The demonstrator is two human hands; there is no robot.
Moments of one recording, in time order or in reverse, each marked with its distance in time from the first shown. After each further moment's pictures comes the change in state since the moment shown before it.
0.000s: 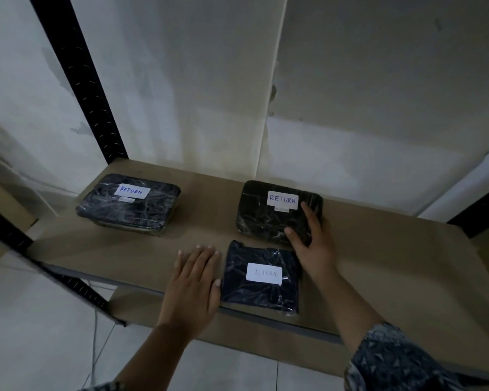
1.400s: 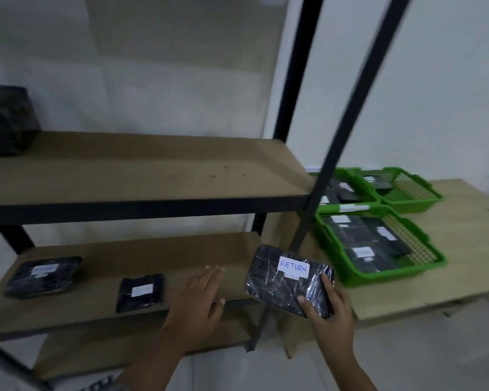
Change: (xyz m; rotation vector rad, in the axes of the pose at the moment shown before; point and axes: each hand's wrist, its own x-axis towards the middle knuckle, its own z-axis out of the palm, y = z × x) left_hand -0.061 0.337 -0.243 -0.250 -0.086 0.462; right_hand -0.313 -0.094 -0.418 0.078 0.604 0.216
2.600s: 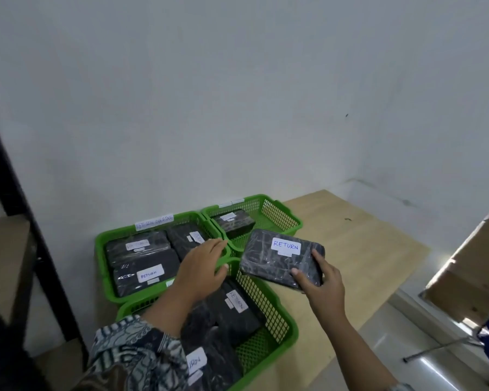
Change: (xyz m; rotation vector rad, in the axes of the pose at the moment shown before) left_hand 0.469 0.319 0.180 -0.048 -0.075 0.334; right_hand 0.379 0.147 -0.292 -0.084 0.299 0.101
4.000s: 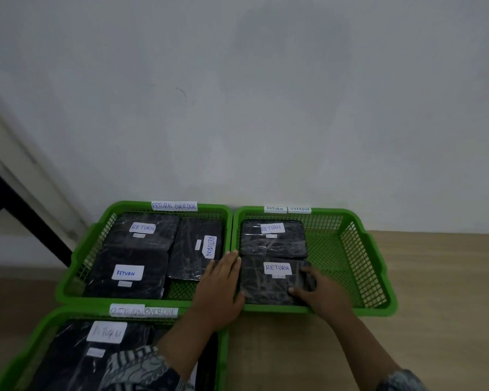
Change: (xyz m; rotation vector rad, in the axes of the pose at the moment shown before) left_hand 0.157 -0.036 0.170 0.220 -0.115 -0.592; right_hand 0.312 0.140 0.187 -0.554 -1.017 -0.191
